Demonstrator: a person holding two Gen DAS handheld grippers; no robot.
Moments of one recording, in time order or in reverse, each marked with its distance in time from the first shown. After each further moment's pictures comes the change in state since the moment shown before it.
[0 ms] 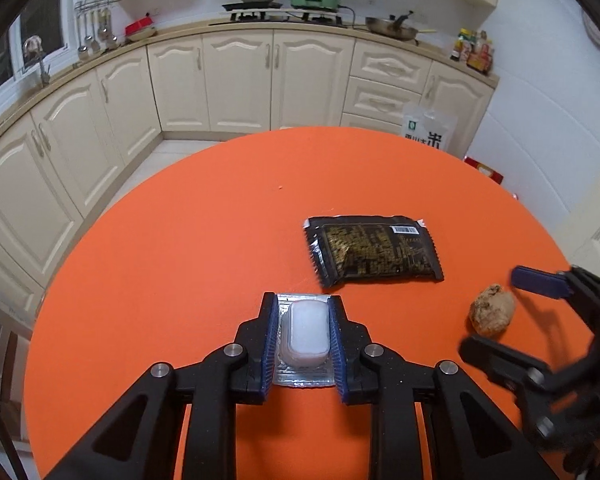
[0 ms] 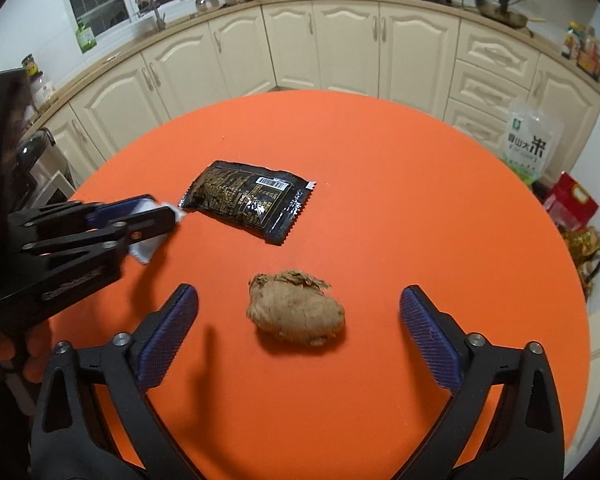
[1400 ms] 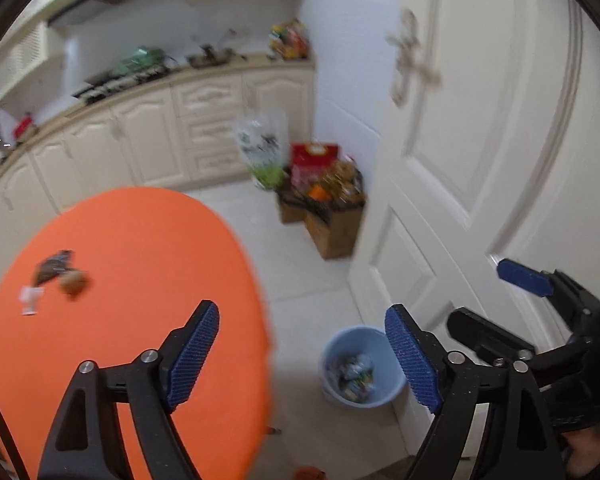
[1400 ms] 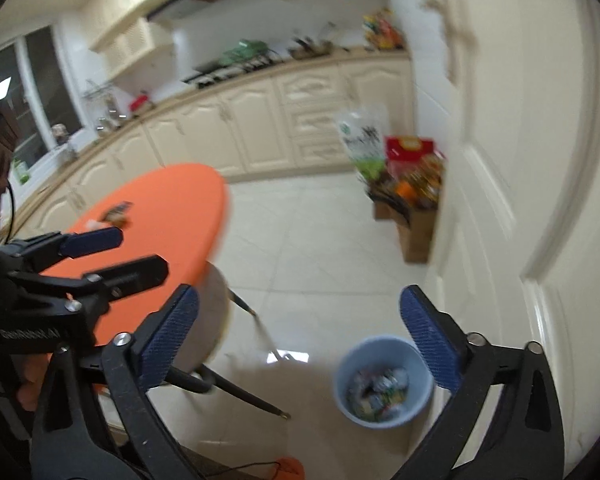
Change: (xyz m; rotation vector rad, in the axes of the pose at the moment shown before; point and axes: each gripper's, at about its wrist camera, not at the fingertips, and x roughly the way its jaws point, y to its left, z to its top) left arm -0.118 -0.388 -0.084 0.366 -0.108 -0.217; right arm -0.316 -0.172 -0.259 0.356 -0.346 -0.212
